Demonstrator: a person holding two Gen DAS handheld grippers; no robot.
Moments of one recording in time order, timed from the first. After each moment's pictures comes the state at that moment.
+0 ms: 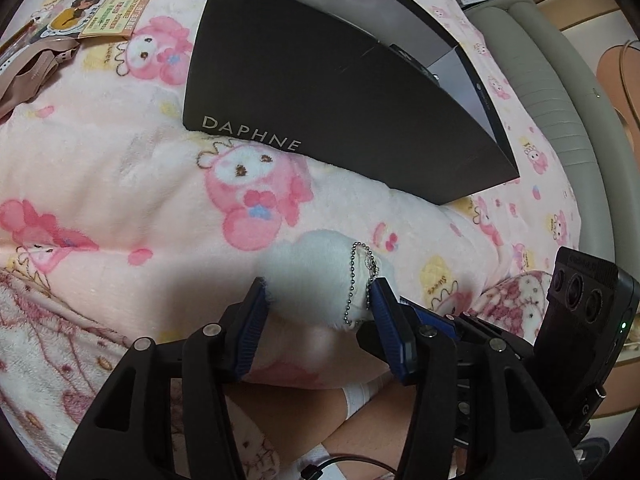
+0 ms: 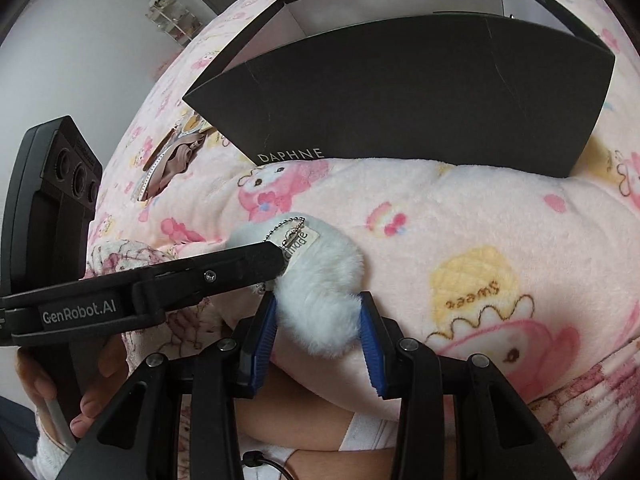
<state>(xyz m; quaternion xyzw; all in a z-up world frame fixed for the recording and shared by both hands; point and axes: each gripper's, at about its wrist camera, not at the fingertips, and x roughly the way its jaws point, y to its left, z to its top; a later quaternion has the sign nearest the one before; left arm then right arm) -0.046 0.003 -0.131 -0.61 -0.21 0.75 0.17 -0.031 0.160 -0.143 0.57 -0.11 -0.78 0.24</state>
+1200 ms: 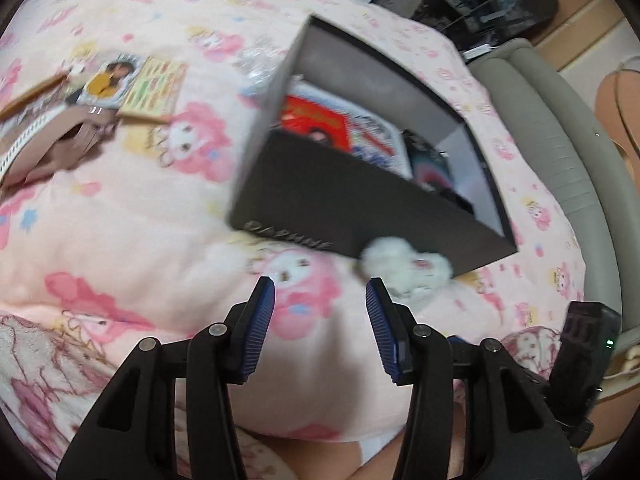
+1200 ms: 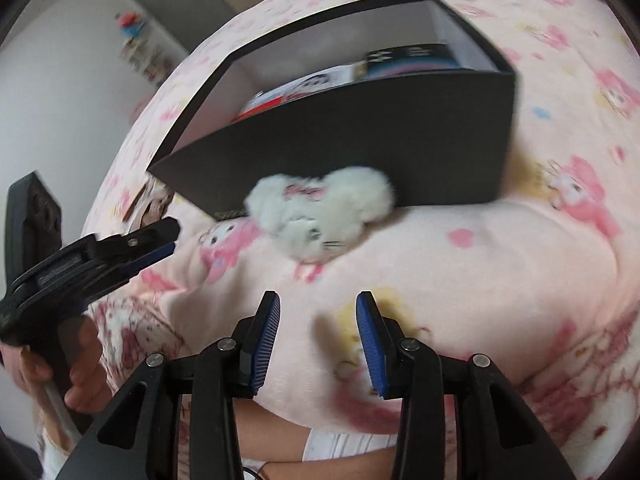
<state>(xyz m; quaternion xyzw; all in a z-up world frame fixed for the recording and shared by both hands) -0.067 -0.041 -0.104 -0.53 -0.22 0.81 0.12 -0.051 0.208 -0.123 0.54 -0.13 -0.81 0.19</state>
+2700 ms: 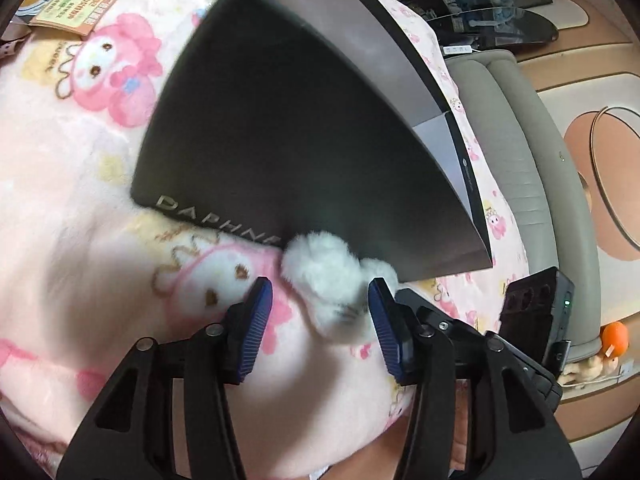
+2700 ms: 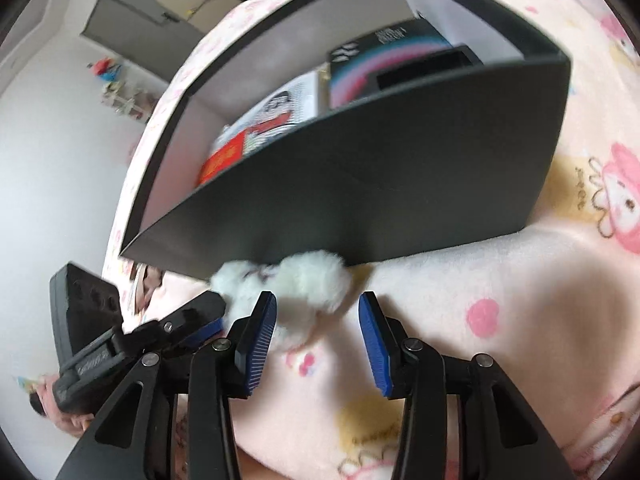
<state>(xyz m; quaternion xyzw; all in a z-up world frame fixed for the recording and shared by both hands) -0.114 -0.011 -0.166 -0.54 -0.33 0.74 0.21 -0.101 0.245 -0.160 0.55 -0.25 -0.78 0.16</state>
